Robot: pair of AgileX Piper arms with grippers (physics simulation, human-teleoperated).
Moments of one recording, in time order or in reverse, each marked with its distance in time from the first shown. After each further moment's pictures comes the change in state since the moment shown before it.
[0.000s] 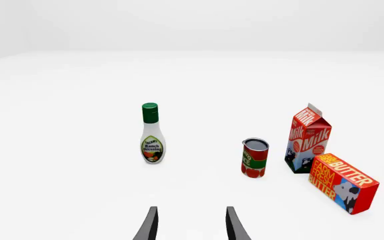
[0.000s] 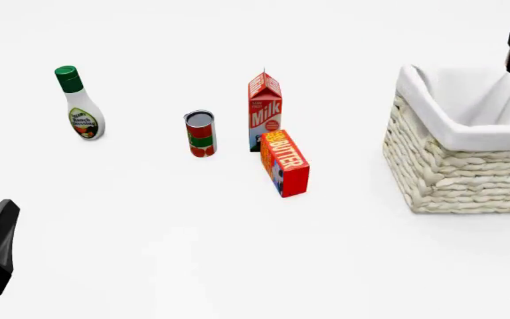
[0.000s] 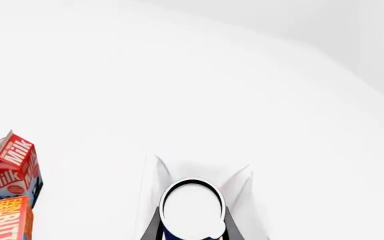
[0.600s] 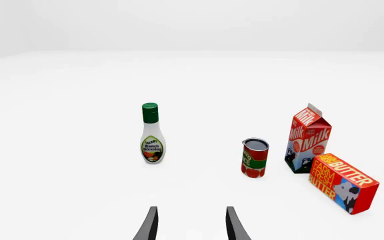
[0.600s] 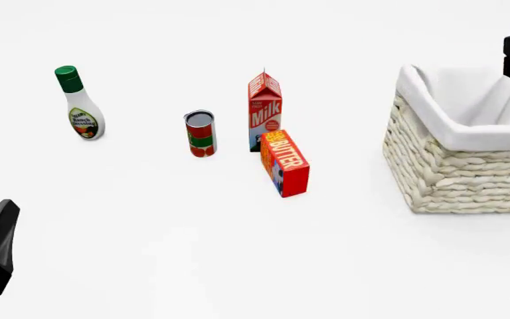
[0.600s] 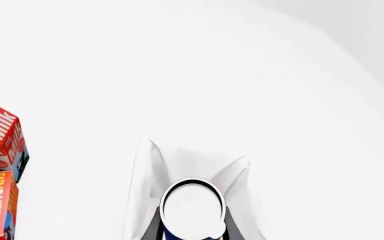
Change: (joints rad) left arm 0.000 0.000 0.000 0.000 0.000; right arm -0.020 0.074 -0.088 0.131 -0.088
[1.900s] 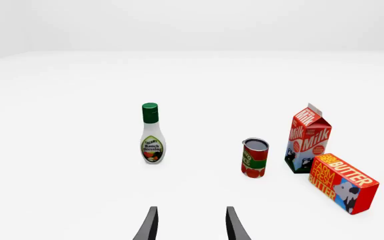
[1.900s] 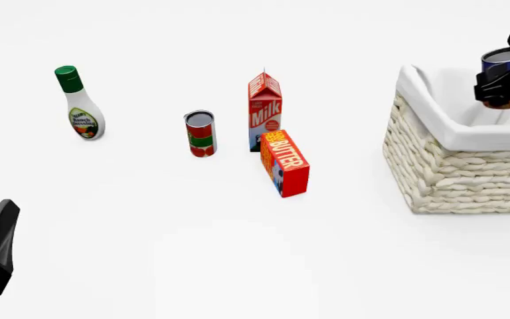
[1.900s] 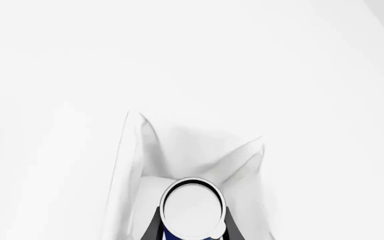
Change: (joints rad) left arm 0.000 0.000 0.000 0.000 0.000; right arm -0.047 0.244 -0.047 -0.009 -0.067
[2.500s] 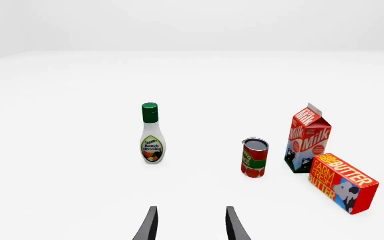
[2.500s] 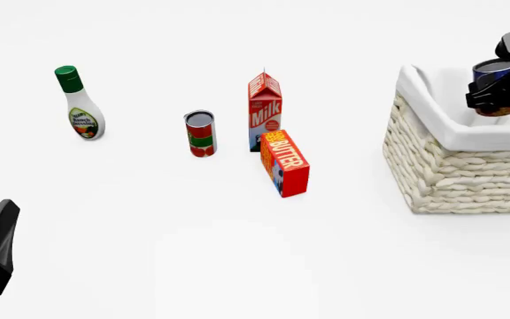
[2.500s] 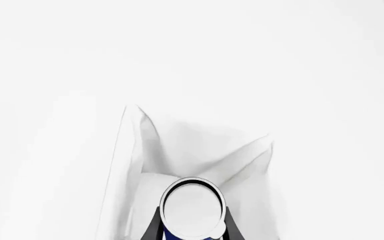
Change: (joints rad) left arm 0.000 0.000 0.000 0.000 0.000; right arm -0.006 0.072 -0.009 -0.018 -0.010
